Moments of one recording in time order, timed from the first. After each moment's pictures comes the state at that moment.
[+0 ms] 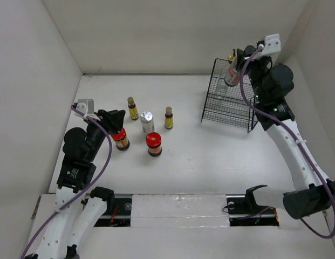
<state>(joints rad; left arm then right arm) -0.26 0.57 0.82 -0.22 0.08 -0.43 0.30 1.21 1.36 0.18 0.07 -0.14</state>
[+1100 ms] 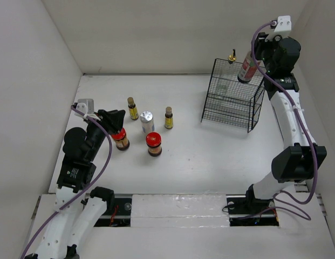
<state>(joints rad) -0.26 0.57 0.82 -0.22 0.08 -0.43 -0.02 1.58 1.67 0.01 -0.05 -0.06</state>
